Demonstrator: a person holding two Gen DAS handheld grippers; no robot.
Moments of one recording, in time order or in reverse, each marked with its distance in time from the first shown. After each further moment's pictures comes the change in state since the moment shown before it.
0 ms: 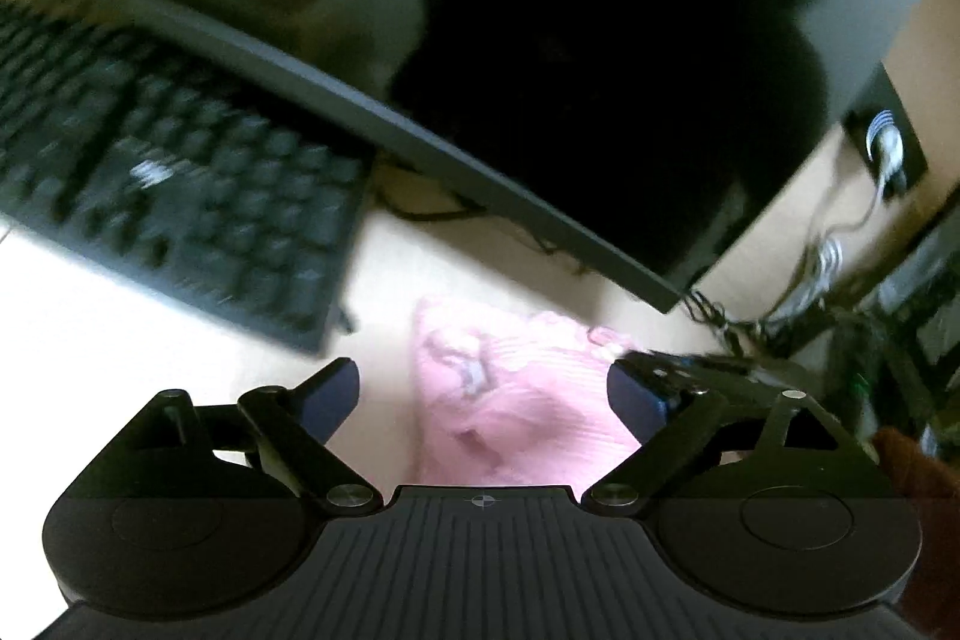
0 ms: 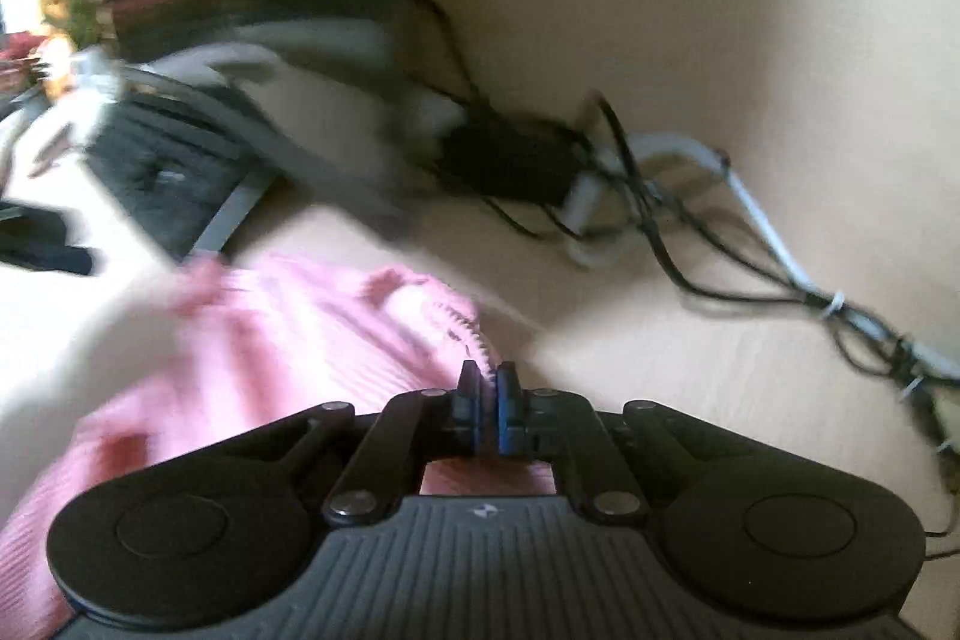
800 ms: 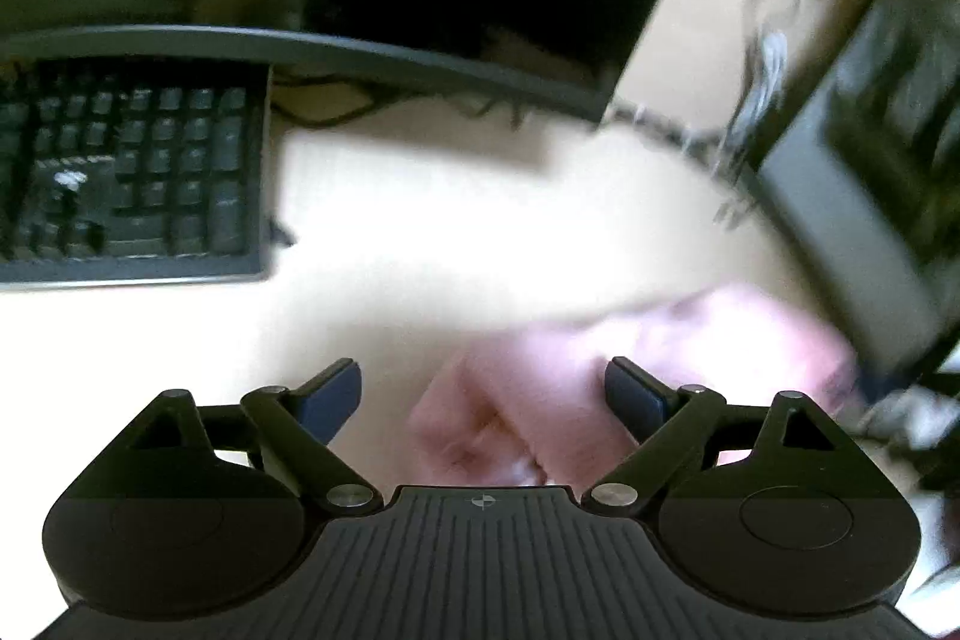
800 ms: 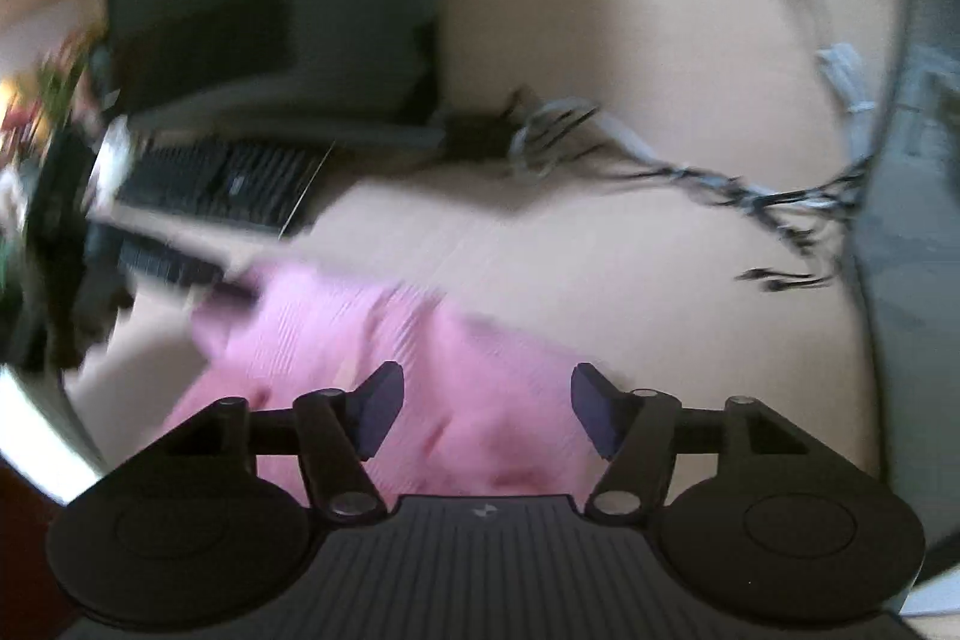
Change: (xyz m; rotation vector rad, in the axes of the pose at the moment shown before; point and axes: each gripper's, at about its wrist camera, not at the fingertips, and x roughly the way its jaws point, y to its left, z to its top) left arm 0.005 -0.043 -0.032 0.438 0.228 0.023; right arm -0.166 0.049 -0.085 0.252 -0.056 -0.168
